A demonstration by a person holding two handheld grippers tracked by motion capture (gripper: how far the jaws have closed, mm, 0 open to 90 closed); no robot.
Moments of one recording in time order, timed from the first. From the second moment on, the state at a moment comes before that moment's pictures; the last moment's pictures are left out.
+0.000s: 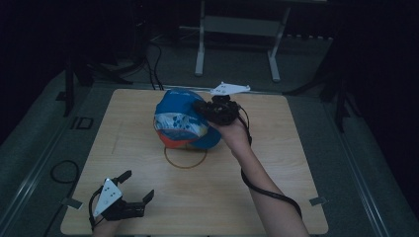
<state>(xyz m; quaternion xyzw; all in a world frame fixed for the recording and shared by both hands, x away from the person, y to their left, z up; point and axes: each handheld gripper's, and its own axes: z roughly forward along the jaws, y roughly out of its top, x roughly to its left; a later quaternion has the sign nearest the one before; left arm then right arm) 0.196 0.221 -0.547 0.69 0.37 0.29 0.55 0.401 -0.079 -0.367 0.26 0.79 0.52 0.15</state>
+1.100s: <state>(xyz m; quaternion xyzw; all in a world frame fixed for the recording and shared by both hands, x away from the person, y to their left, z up) 0.197 0.221 -0.549 0.69 0.37 0.29 0.55 0.378 -0.103 -0.375 0.23 0.79 0.55 0.13</state>
